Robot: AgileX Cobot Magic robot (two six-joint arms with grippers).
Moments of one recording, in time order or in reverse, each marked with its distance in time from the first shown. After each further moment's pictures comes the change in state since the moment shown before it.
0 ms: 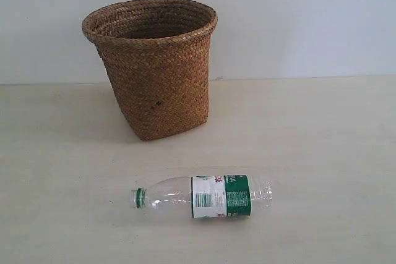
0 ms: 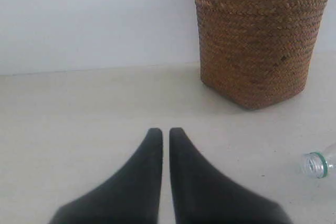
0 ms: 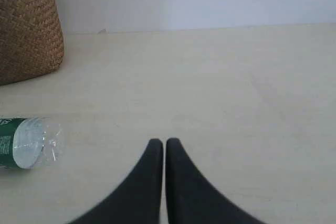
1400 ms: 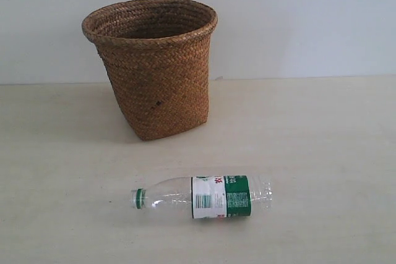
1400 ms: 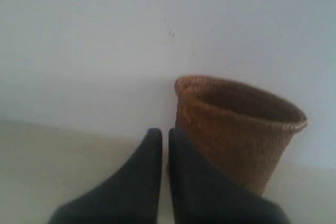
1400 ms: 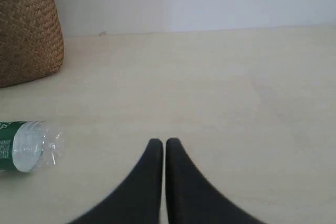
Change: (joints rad) left arm 0.000 0.359 -0.359 0.016 -0.140 -0.284; right arm 0.000 0.000 0.000 0.000 -0.009 0.000
